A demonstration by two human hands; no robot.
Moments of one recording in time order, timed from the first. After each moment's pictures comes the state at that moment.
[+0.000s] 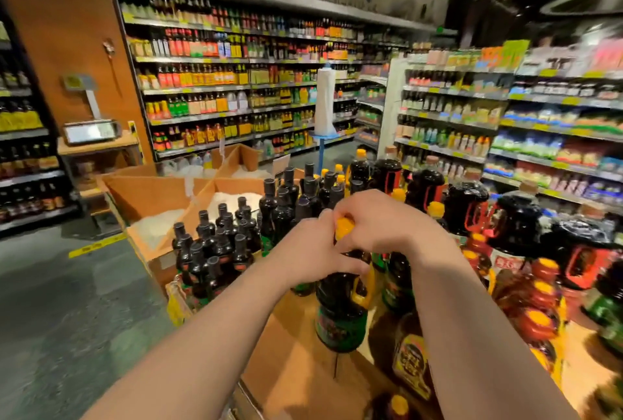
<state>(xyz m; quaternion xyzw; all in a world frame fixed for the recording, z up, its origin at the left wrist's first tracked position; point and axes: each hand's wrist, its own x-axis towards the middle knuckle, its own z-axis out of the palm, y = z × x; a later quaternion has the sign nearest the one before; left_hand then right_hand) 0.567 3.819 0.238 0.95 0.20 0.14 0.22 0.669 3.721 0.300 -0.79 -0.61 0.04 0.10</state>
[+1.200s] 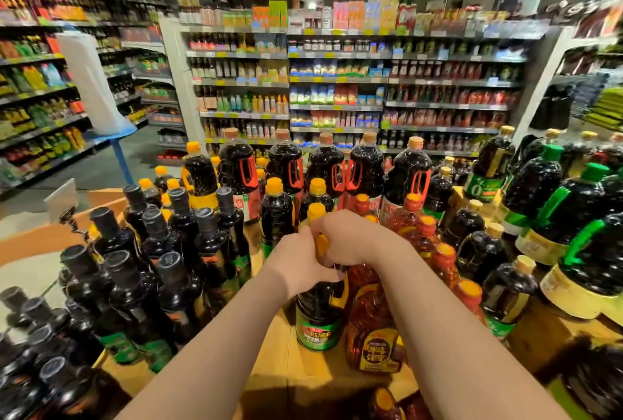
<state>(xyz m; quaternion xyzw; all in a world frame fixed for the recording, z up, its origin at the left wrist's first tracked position) 0.737 3.846 0.171 0.97 -0.04 -0.03 0.25 0.747 3.723 0.238 -0.94 -0.30 0.10 0.08</state>
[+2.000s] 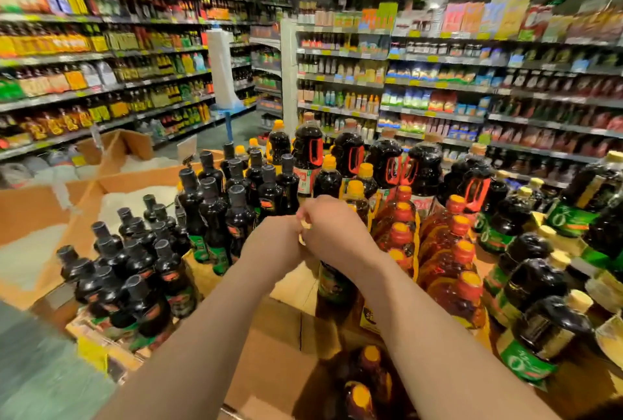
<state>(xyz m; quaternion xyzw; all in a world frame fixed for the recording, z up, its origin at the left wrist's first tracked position) 0.624 3.851 0.183 0.98 0.09 0.10 0.11 0.657 3.730 0.230 -0.89 -0.40 -0.08 0.19</state>
